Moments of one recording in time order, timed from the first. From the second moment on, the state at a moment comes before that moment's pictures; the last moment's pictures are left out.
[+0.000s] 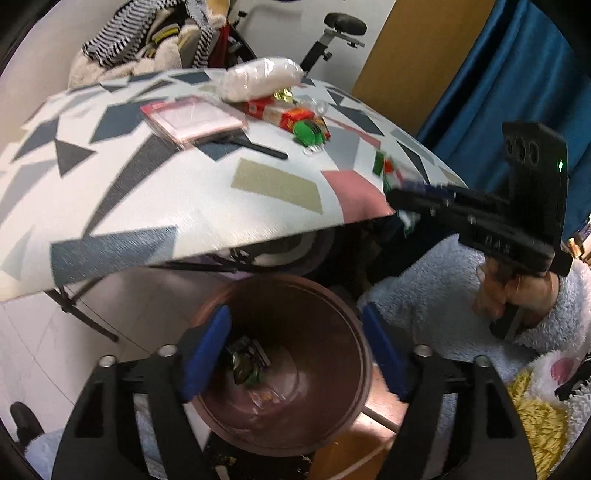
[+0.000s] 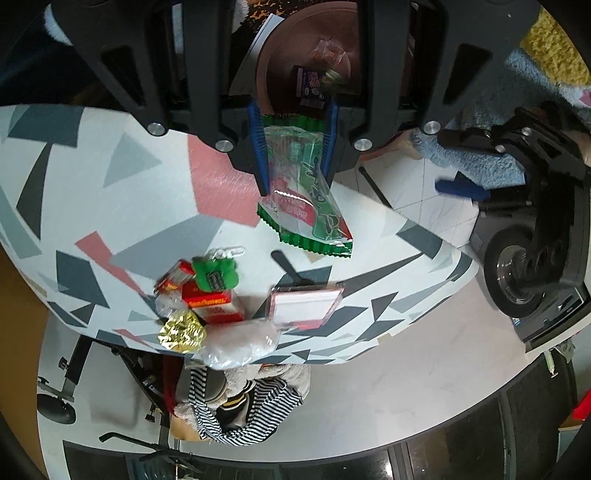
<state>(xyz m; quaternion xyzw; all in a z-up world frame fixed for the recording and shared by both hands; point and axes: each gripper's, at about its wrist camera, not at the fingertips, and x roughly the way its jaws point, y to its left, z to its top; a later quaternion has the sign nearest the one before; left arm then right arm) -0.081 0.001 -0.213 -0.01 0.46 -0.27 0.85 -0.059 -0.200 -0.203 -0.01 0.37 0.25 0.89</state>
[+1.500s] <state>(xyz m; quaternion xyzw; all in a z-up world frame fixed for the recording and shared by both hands) -0.082 0.048 -0.215 -0.04 0.41 -0.16 0.90 -0.066 -0.144 -0.272 -0.07 0.44 0.28 0.85</state>
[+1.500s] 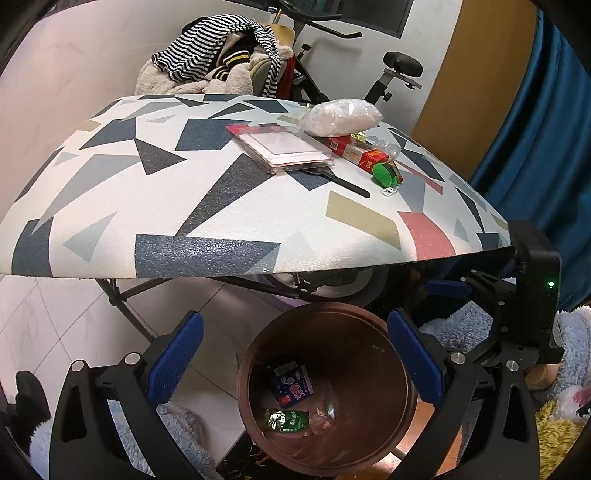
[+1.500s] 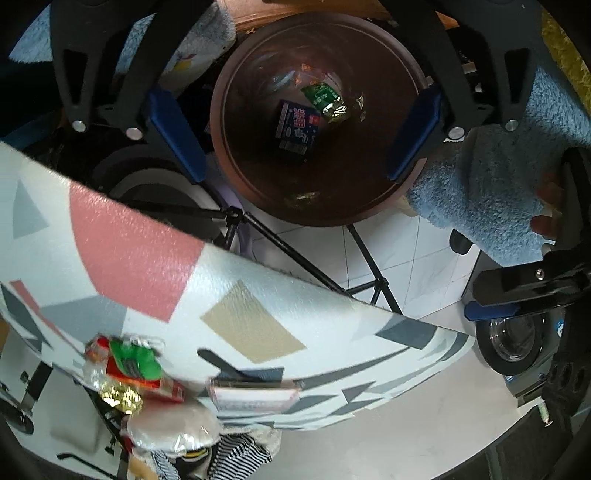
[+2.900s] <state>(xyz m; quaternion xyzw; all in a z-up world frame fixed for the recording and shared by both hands) -0.078 0.045 -0.217 -0.02 0.41 -0.12 0.90 -0.062 -0.171 -0.248 -0.04 0.37 0.19 0.91</state>
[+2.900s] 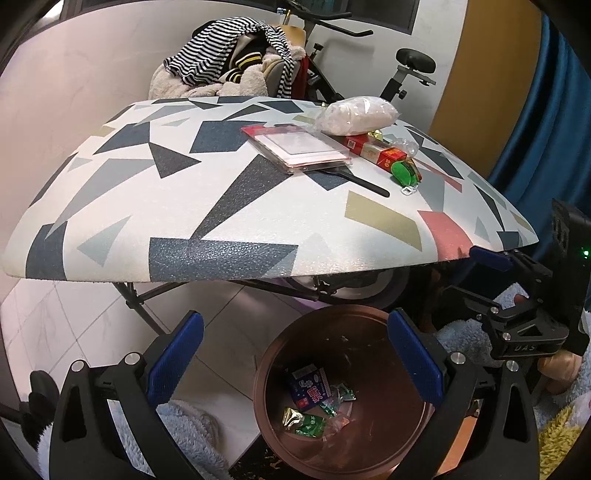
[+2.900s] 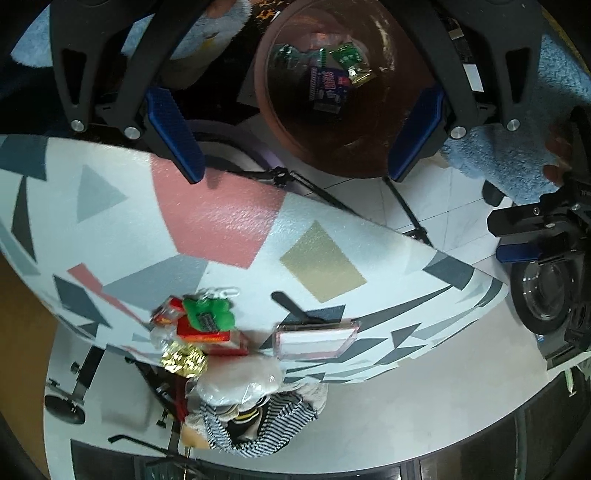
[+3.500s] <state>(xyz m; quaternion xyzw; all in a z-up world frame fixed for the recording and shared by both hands) -0.045 0.042 -0.217 -0.04 0.45 -0.13 0.88 0.007 -0.211 -0.213 -0.02 0.38 0.20 0.90</state>
